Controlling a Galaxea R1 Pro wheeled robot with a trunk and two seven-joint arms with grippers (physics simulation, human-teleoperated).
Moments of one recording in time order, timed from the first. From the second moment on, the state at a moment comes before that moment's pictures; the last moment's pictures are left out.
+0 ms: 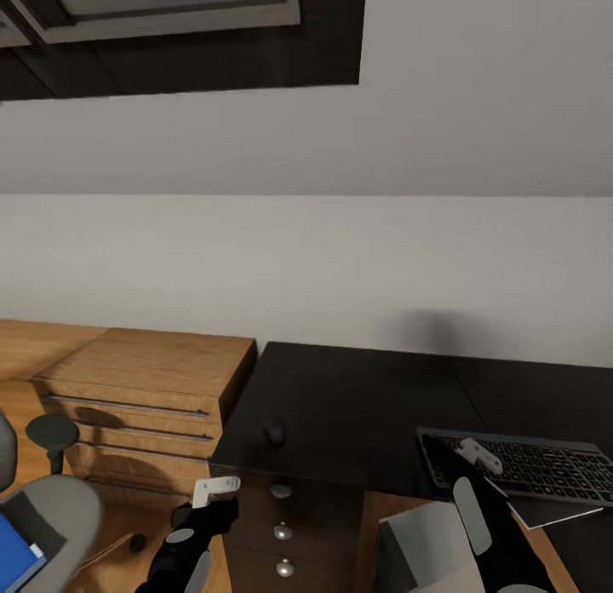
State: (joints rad) left arm -0.15 -0.06 -0.15 -1.22 0.15 0.48 0.34; right arm -0.42 0.04 -0.34 -0.95 -0.37 0.27 -0.15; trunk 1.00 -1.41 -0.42
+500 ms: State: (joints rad) left arm -0.11 -0.04 -0.15 -1.21 0.15 0.47 0.34; right arm -0.42 0.04 -0.30 -0.96 -0.36 0.26 -0.15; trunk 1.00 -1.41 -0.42
